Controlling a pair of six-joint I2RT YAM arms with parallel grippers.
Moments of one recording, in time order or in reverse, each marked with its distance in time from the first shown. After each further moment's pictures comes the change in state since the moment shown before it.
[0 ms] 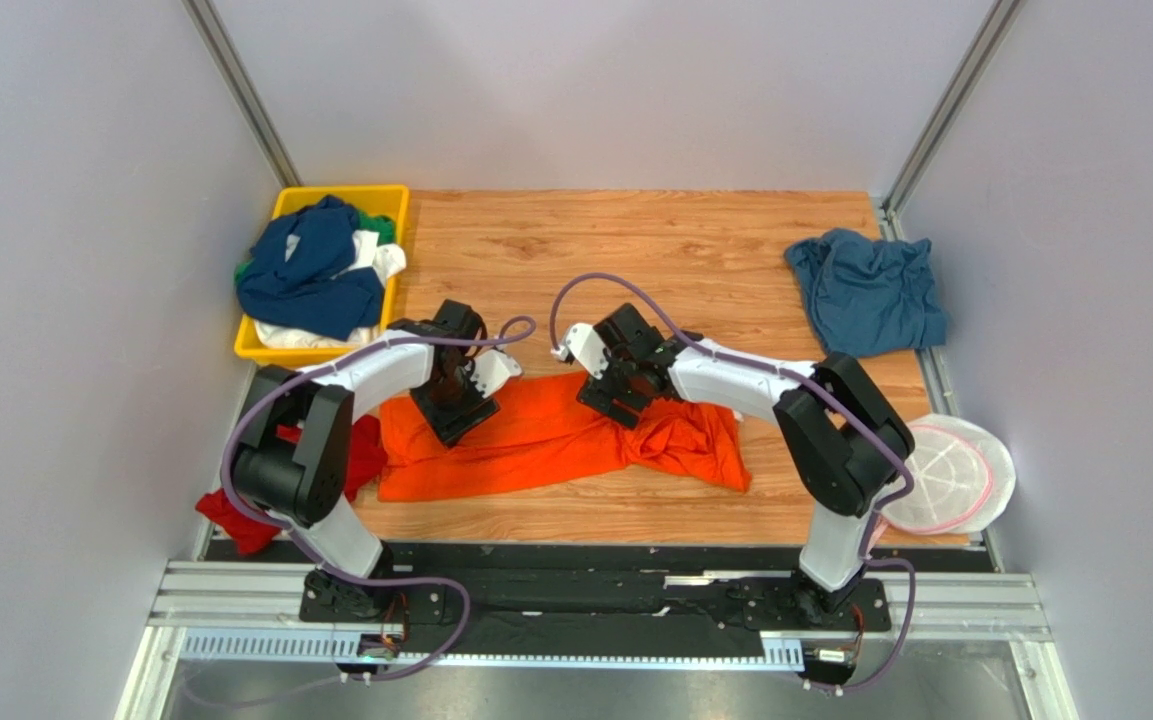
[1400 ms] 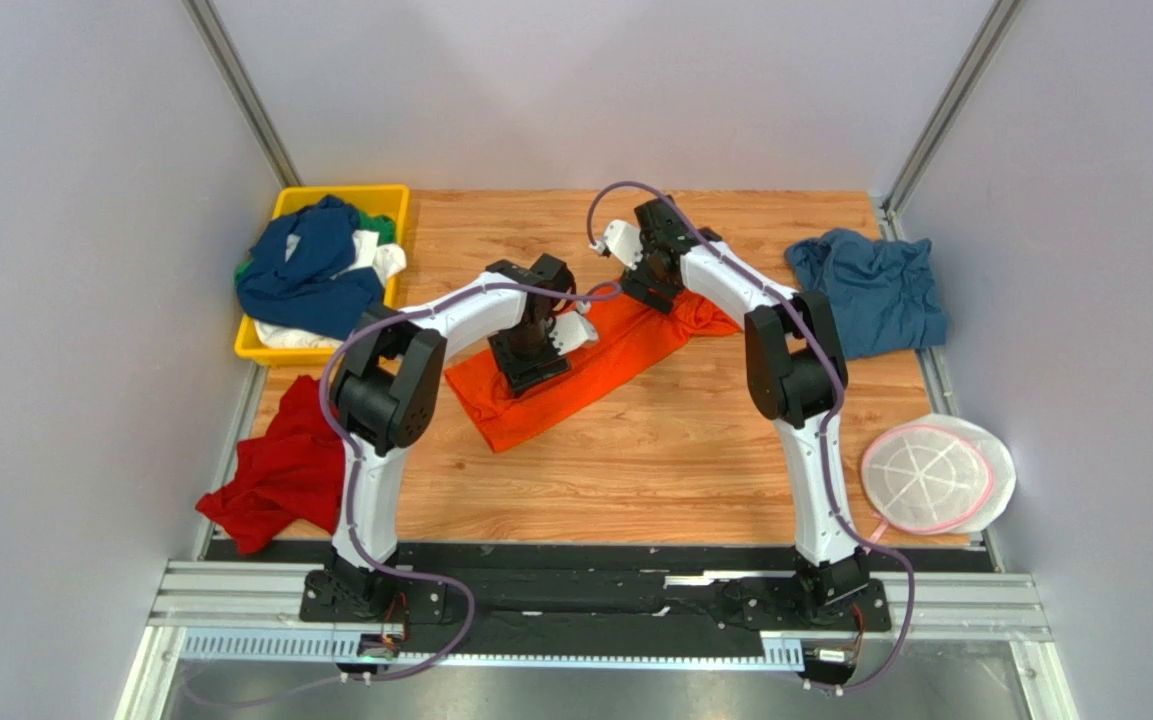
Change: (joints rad) left arm -0.183 0.455 0.618 -0.199 -0.050 -0.008; right arm -0.338 0.502 0.758 -0.170 0.111 -0.315
